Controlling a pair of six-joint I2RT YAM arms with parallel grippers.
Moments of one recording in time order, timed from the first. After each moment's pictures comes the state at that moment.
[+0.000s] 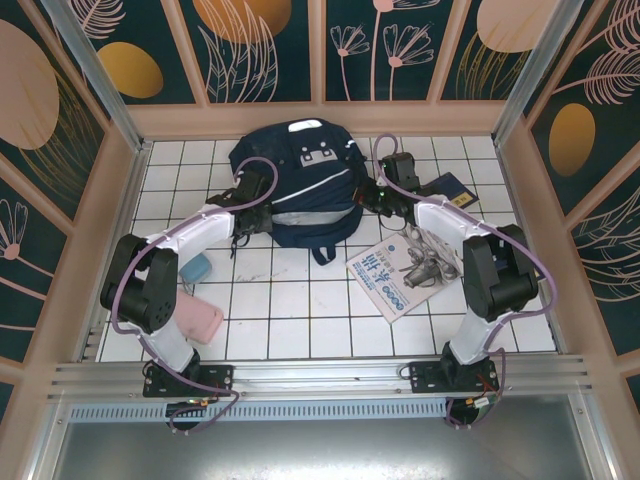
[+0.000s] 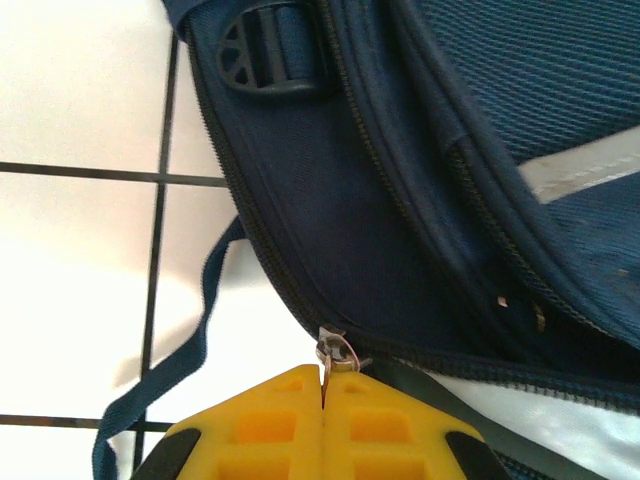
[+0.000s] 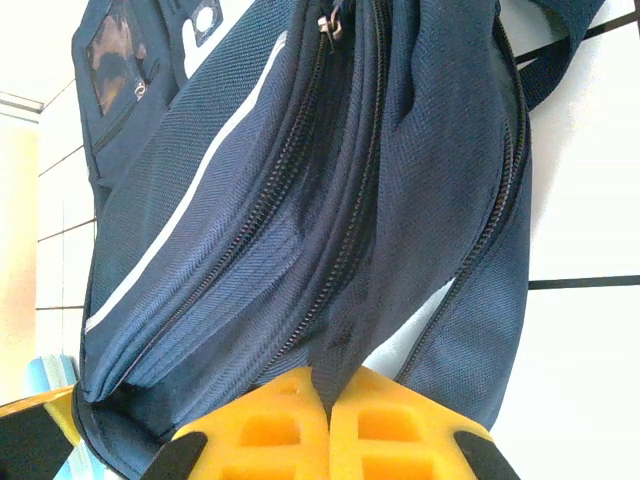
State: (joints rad) left arm -0.42 1.72 1.15 -0.50 -0.20 -0.50; right arm 0.37 1.72 1.17 -0.19 -0.30 0.70
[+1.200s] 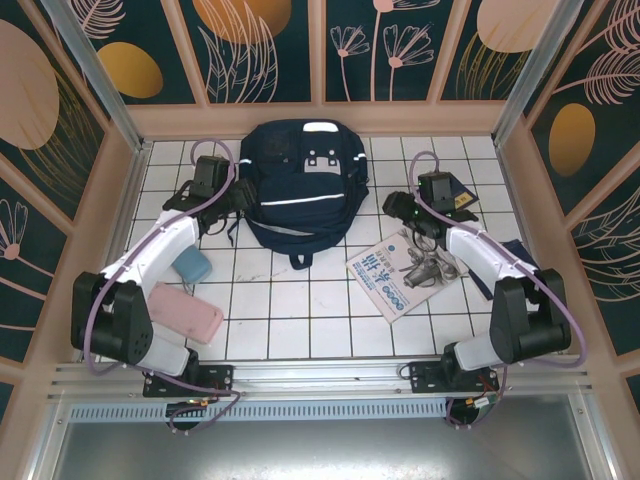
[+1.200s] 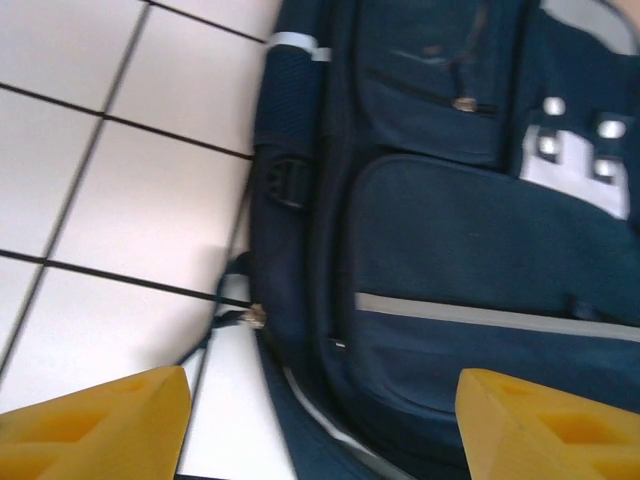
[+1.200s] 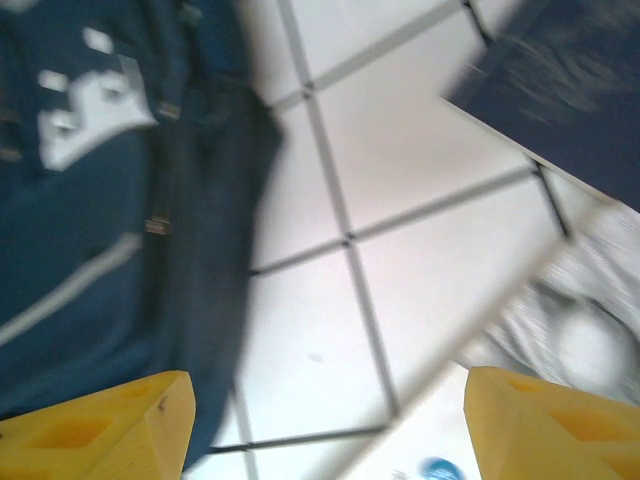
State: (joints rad) left arm -0.29 1.48 1.11 -0.39 -0.06 -0.56; right arm 0.25 1.45 0.91 -0.29 -0.09 0.65
